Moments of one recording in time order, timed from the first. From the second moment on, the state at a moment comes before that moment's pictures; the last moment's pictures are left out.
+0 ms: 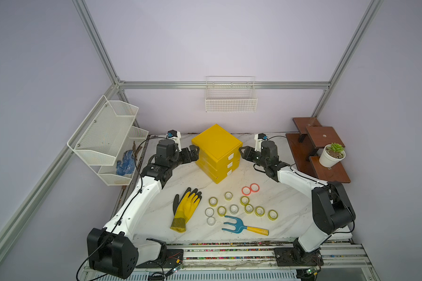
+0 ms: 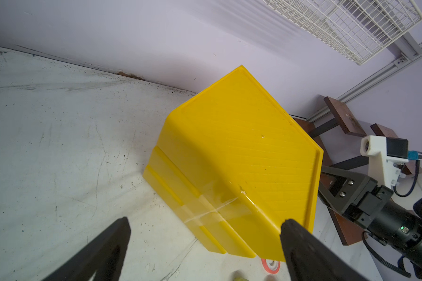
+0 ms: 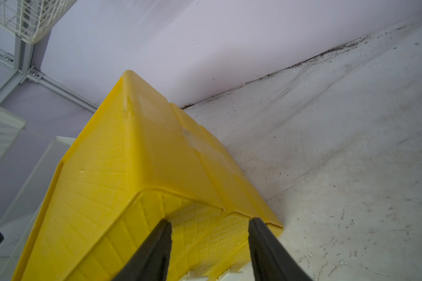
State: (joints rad) left arm -0.24 1.30 1.17 -0.33 0.15 -0.44; right arm 0.35 1.68 1.11 0.20 -0.20 0.64
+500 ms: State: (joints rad) left arm -0.32 1.41 1.21 -0.25 0.18 -0.44; right arm 0.42 1.44 0.85 0.39 -0.27 0.96
